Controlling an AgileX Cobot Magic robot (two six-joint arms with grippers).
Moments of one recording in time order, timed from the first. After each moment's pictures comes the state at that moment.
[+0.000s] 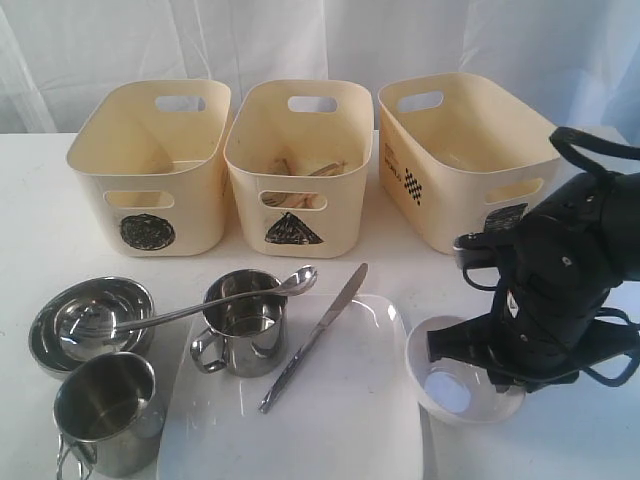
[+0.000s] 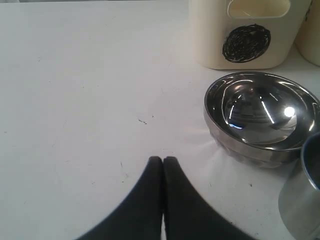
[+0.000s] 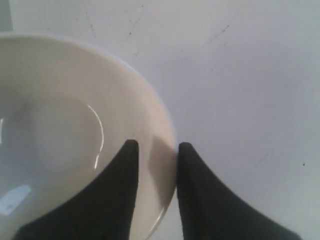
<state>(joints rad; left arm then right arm) 0.05 0.01 0.03 -0.16 0.40 0.15 0.49 1.60 -0.80 -0.24 0.73 0.66</state>
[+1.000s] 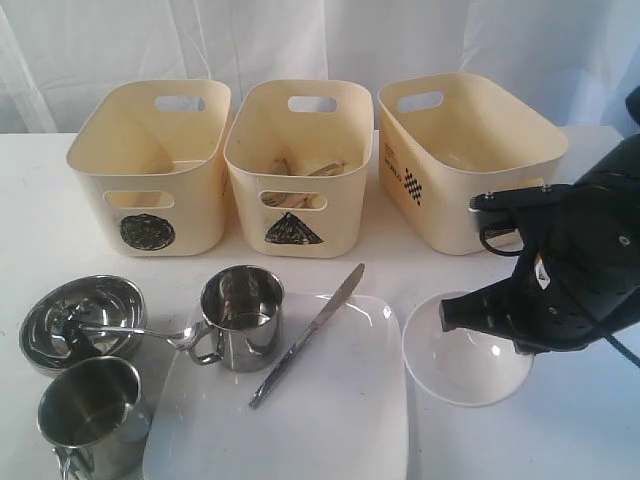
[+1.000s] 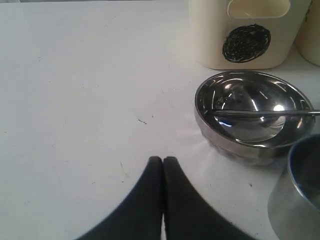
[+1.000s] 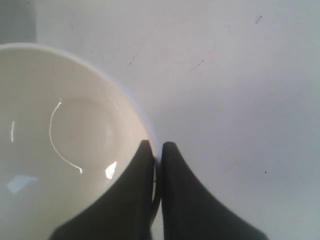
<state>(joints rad) 0.05 0.01 0.03 -0.16 0.40 0.15 0.49 1.45 -0.81 -0.30 0.76 0.64</state>
